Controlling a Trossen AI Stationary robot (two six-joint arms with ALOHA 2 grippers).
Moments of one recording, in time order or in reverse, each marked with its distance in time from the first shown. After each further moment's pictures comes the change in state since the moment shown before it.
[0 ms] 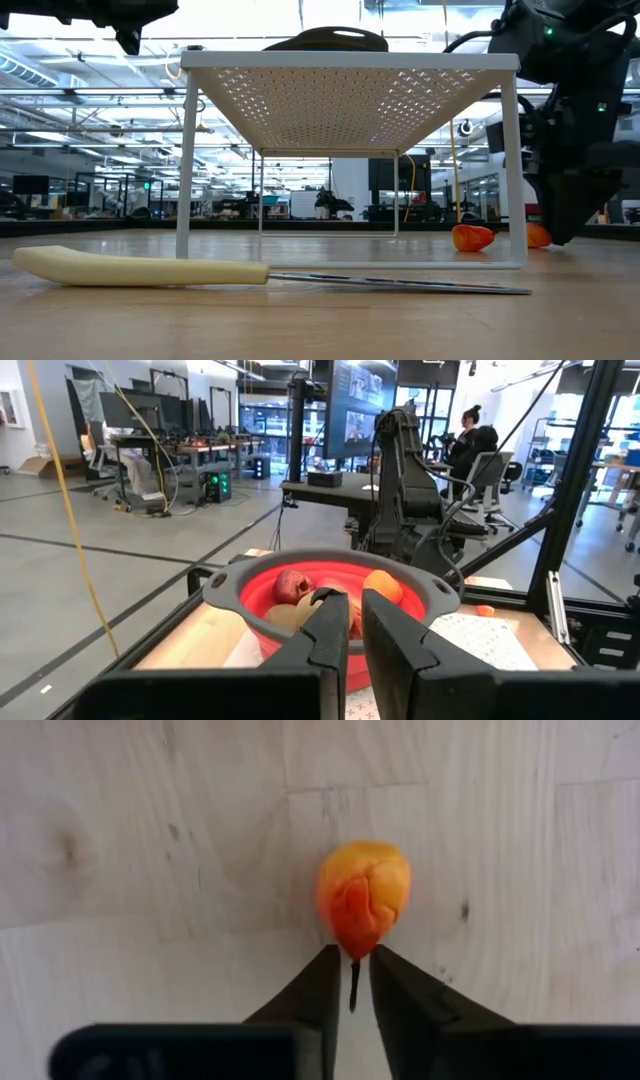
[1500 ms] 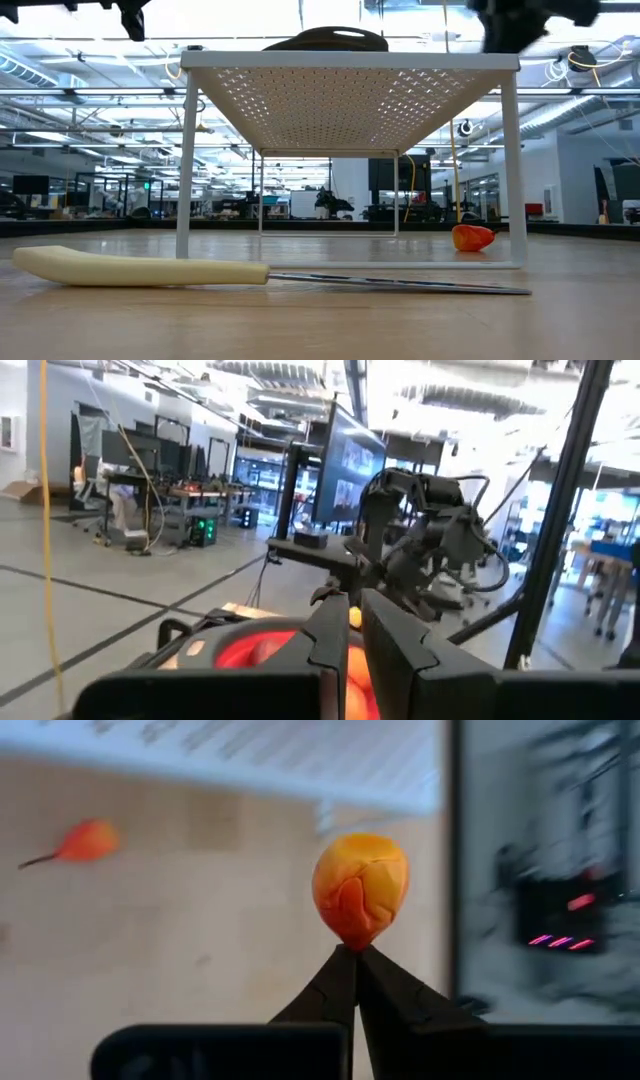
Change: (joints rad) left arm 0.000 0.023 0.000 0.198 0.001 -0.101; right arm 0.096 -0.026 0.639 -0.687 0.488 -0.117
